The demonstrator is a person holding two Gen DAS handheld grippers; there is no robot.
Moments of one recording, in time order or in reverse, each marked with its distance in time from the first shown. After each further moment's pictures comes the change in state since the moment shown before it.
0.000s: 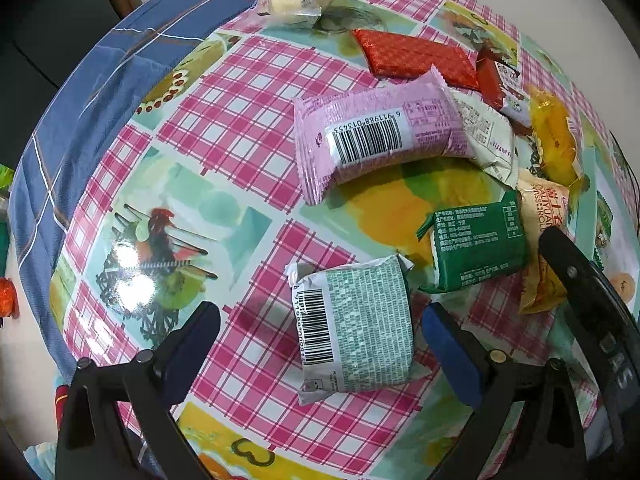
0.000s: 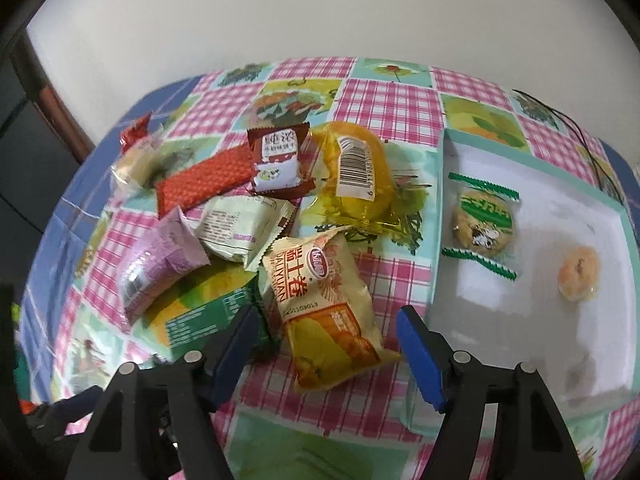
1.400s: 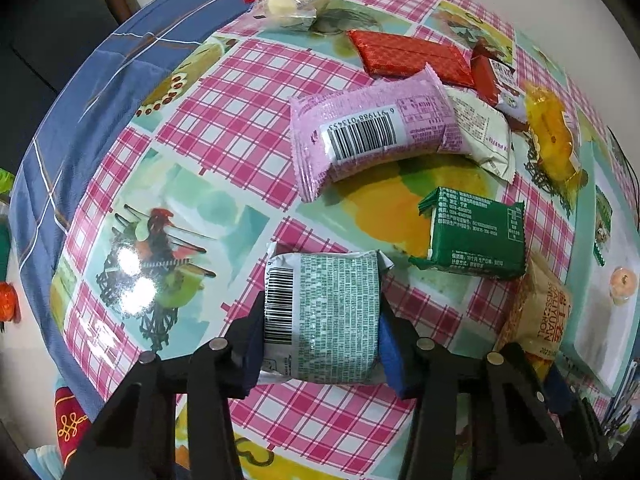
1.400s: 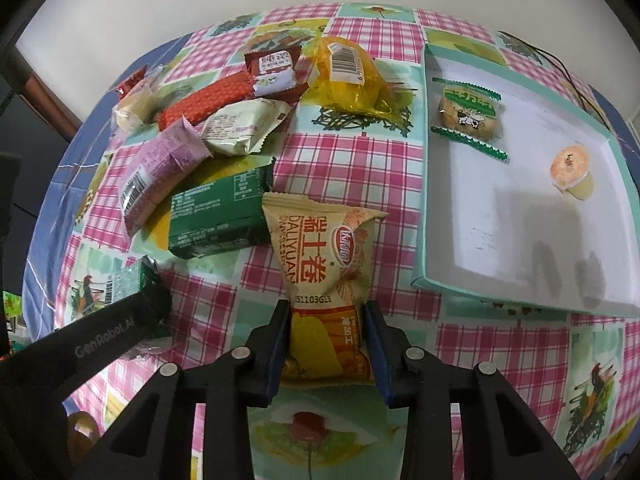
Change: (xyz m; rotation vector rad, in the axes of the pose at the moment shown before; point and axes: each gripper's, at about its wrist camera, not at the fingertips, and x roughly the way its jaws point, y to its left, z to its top) left arm -0.004 0.002 -0.004 0.009 -0.017 0.002; right arm -0.012 0.005 -0.059 0.066 0.154 0.009
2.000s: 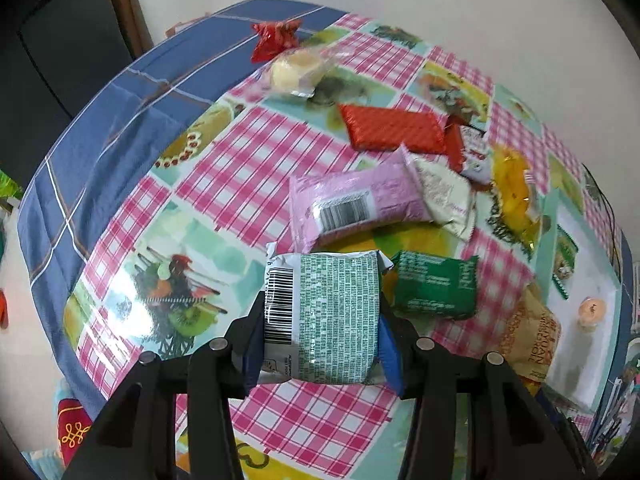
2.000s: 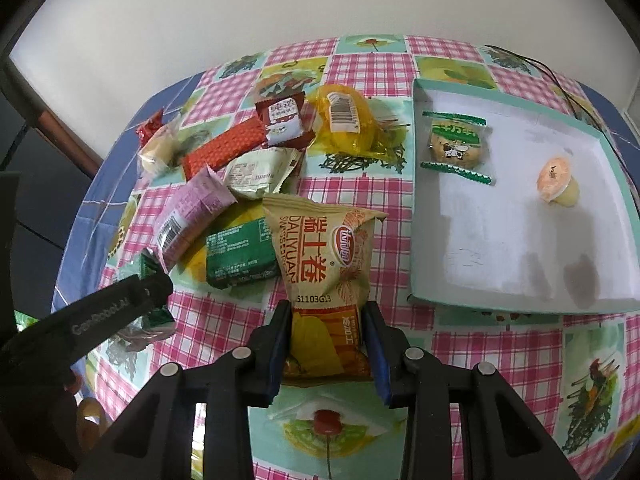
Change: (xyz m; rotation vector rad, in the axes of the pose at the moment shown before) left arm -0.059 0.015 0.007 -0.020 -0.164 -0.054; right arm -0.041 -0.016 0.005 0.058 -0.094 0.074
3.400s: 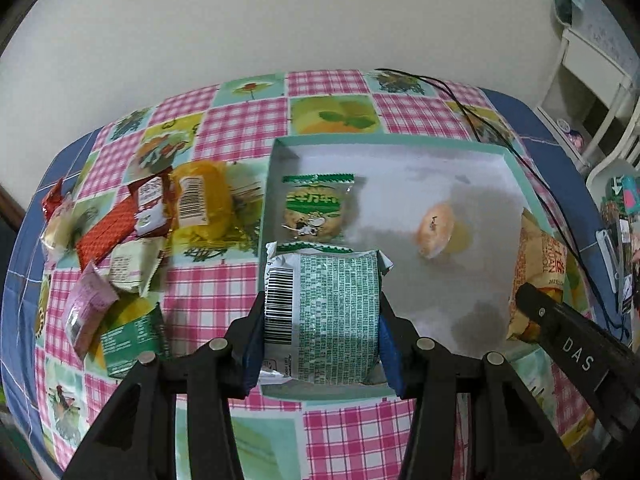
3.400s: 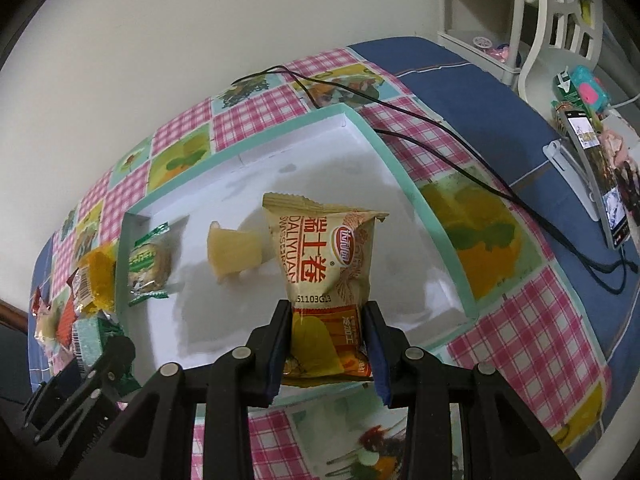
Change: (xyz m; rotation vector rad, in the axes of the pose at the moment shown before) left arm -0.008 -0.246 -0.064 0.614 -0.127 -0.167; right arm -0.047 -0.232 0.011 0.467 -0.131 -0.248
